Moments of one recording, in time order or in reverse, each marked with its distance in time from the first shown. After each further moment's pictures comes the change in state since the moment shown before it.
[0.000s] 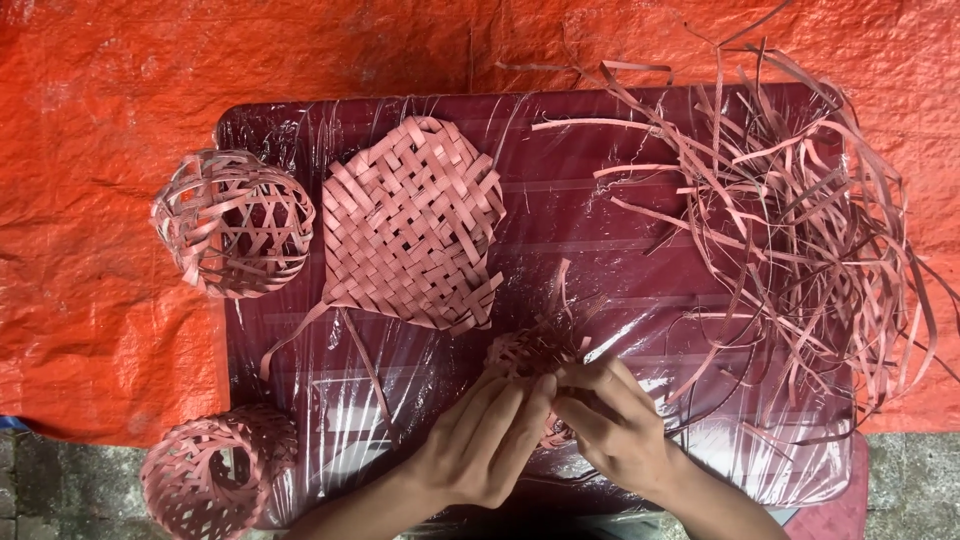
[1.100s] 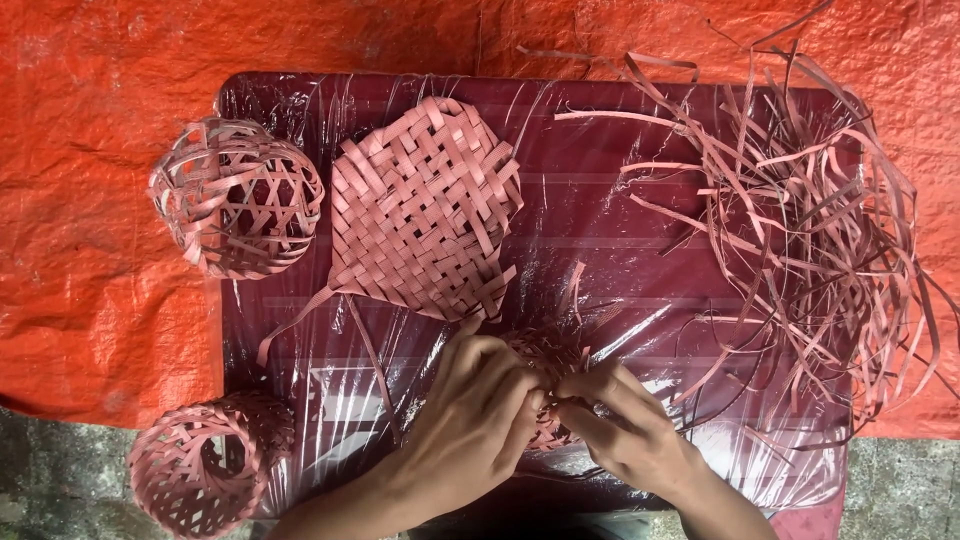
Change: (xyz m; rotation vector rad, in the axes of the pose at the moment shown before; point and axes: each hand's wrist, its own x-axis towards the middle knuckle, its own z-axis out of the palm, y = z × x) left_hand -0.011 -0.010 -0.012 -0.548 -0.565 -0.405; right_hand -0.004 0.004 -0.004 0.073 -0.182 -0.034
